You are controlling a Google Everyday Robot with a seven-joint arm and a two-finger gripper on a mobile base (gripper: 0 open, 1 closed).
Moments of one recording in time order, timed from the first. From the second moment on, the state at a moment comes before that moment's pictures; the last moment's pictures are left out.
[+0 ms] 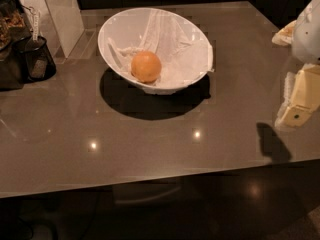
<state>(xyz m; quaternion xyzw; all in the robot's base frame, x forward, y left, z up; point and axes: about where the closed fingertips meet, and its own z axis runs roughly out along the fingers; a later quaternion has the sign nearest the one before) 0.438 -0.217 0.976 -0.60 0.78 -0.03 0.16</state>
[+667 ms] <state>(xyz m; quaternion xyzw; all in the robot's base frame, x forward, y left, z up) 0.459 -0.200 0.985 -0.61 0.77 -0.01 0.20</state>
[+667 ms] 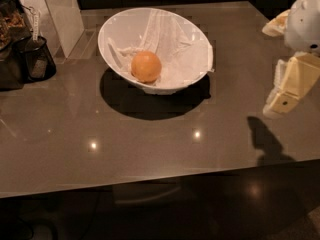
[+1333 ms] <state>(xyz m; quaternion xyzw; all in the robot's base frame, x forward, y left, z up) 0.523 -0.129 1.007 -0.66 0.70 0.06 0.25</state>
